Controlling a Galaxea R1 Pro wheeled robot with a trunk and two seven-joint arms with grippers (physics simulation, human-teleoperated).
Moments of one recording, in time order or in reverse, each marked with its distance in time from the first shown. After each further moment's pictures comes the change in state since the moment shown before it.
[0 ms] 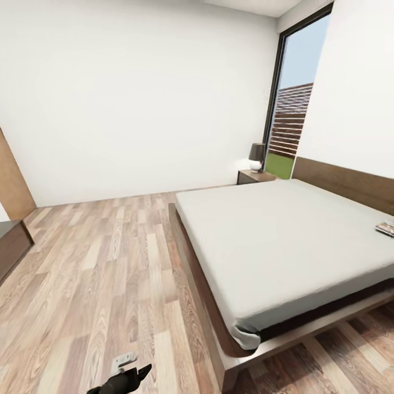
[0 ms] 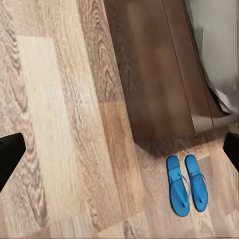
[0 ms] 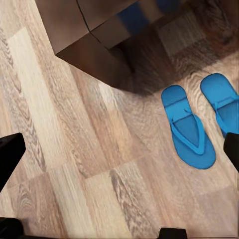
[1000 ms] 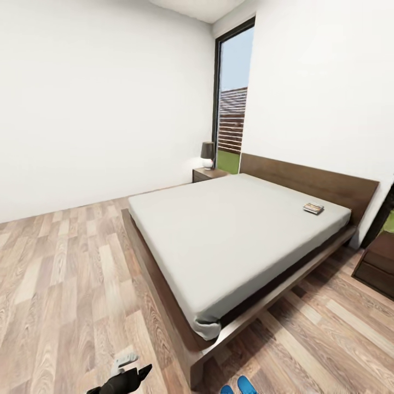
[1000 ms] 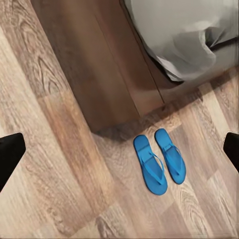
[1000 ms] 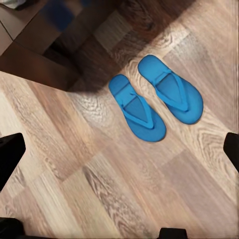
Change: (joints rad) left arm 0.000 0.000 0.000 0.003 0.001 0.000 0.000; right arm 0.000 0.000 0.000 0.000 0.000 0.000 0.000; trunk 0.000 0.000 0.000
